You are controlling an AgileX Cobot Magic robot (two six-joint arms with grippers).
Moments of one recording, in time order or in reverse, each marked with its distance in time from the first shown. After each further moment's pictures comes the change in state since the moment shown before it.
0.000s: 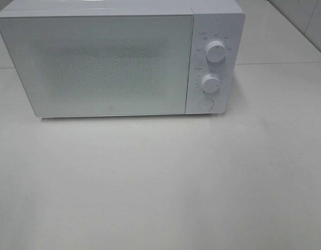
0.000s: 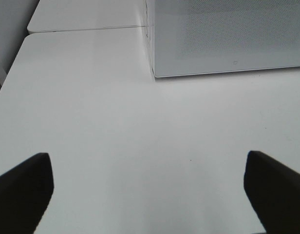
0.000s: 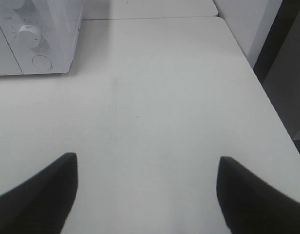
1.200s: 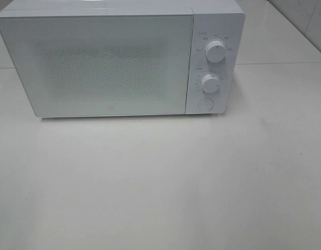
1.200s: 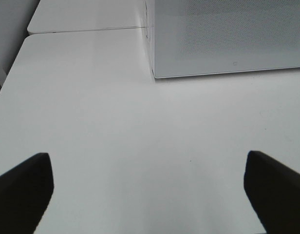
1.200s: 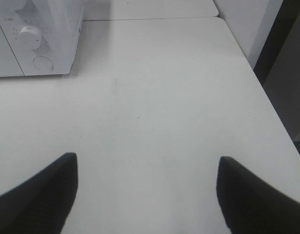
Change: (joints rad) left arm 0.000 0.000 0.000 0.000 -0.003 0.000; right arm 0.000 0.003 -0.010 0.001 0.000 0.000
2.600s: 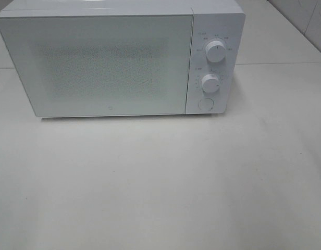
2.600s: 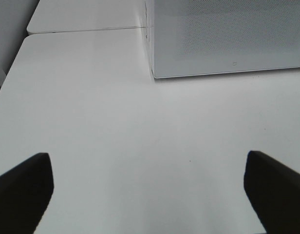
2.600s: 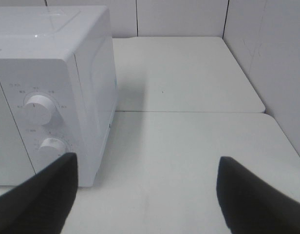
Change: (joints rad) left arm 0.000 0.000 0.000 0.000 0.000 0.001; right arm 0.000 0.671 0.146 0.001 -1.063 0.029
